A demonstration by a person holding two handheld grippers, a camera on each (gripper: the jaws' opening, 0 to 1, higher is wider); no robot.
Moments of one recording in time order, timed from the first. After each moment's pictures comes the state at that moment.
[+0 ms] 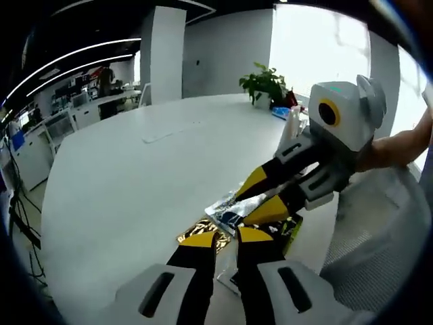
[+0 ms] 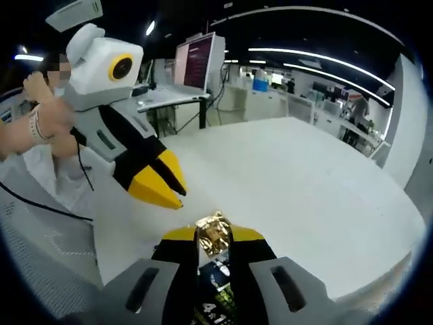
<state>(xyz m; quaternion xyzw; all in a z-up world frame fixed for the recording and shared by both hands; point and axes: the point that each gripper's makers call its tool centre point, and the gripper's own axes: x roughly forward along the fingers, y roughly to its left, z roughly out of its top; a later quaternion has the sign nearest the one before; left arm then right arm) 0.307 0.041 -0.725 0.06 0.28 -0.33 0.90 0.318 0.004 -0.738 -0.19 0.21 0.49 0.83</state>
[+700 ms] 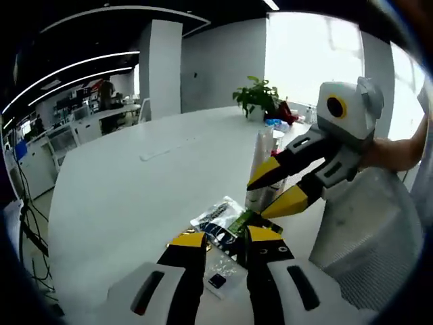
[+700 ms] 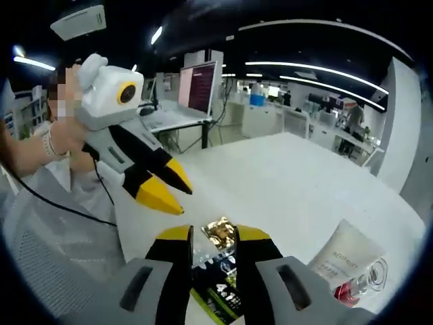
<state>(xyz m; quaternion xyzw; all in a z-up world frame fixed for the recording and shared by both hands) 0.275 0.022 -0.689 0.07 0.24 -0.34 0.91 0.274 -0.033 -0.687 -0.17 0.18 0.48 0.84</state>
